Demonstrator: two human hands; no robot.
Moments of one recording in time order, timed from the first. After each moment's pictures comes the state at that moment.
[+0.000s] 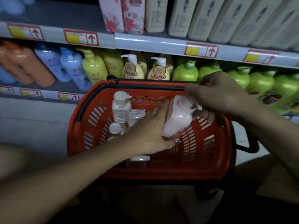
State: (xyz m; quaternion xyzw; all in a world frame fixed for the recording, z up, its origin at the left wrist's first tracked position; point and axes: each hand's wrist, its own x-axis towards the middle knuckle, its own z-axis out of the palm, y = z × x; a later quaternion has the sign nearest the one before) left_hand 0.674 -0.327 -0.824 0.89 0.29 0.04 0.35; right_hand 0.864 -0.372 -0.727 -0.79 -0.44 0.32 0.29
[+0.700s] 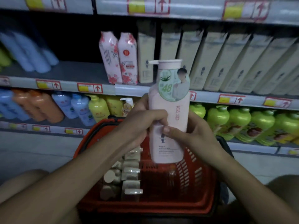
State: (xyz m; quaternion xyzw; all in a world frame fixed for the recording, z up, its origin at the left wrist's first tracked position) left_hand 0.712 -0.303 -0.691 0.54 0.33 0.31 0.71; right_hand 0.855 -0.405 -0.720 -0.57 -0.47 0.37 0.57
